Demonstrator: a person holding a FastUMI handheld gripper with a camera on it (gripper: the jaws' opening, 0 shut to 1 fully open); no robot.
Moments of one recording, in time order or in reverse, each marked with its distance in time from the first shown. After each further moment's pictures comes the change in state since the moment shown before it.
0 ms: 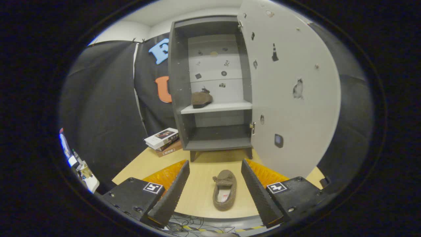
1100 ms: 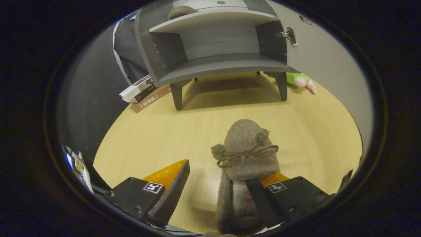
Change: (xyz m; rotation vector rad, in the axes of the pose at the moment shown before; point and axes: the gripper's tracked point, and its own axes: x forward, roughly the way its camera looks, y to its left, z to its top) arm 0.201 -0.021 -0.174 0.084 0.443 0.017
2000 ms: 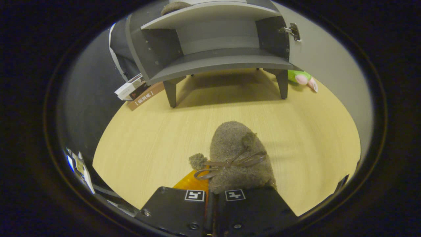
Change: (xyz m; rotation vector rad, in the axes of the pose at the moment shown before) arm -0.014 0.000 0.012 -0.006 0.046 0.015
